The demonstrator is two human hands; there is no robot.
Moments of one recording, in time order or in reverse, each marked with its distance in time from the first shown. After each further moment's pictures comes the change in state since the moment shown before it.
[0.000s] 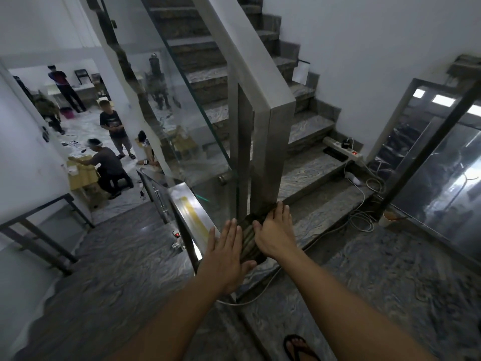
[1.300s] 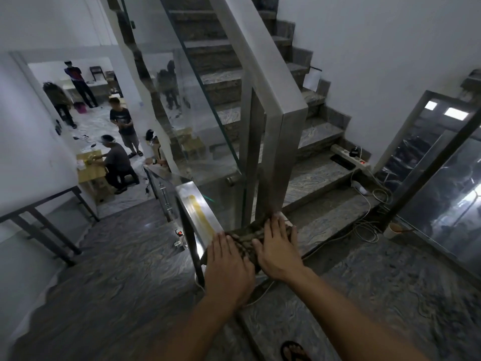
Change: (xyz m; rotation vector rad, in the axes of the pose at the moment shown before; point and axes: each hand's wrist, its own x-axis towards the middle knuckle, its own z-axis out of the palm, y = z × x) left_hand -0.022 0.031 -0.004 -0.285 0.151 -0.342; right_hand -0.030 0.011 0.002 -0.168 -0.072 -0.220
